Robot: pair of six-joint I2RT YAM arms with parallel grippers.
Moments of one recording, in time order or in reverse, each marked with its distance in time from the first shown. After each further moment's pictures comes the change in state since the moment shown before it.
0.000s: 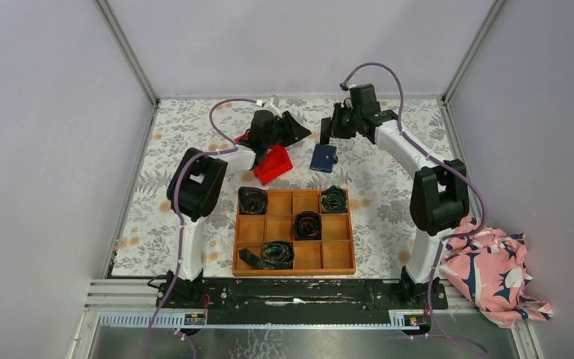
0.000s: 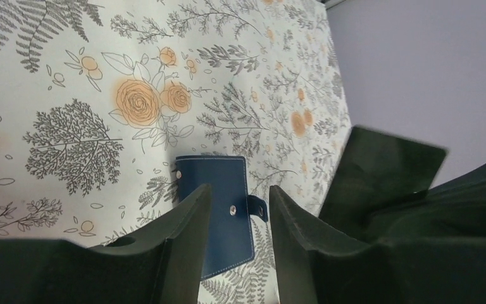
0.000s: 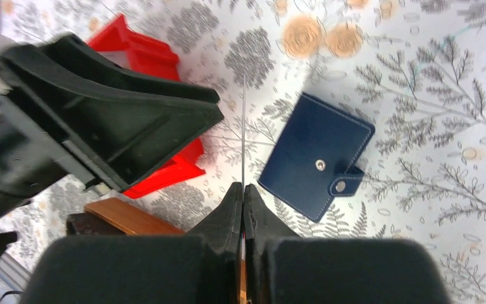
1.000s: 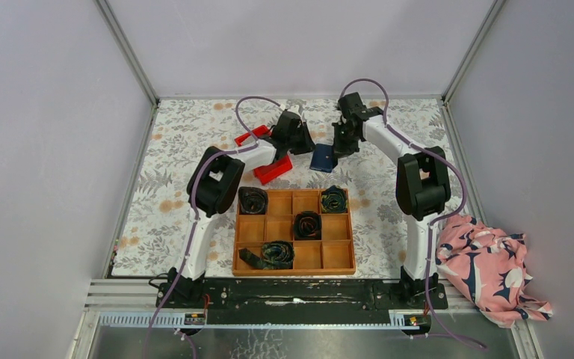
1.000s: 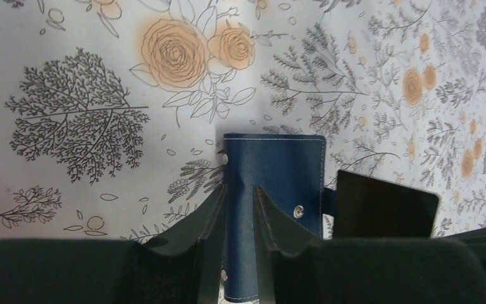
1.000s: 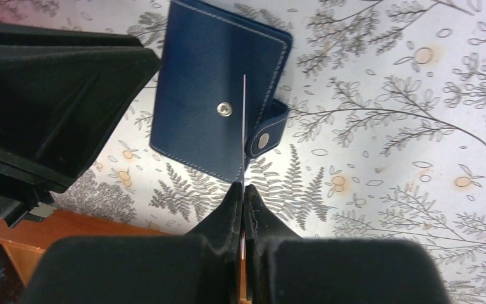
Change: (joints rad) left arm -0.106 0.156 0.306 -0.465 -0.205 0.224; right arm 0.018 0.218 0.166 -0.387 0.172 -0.073
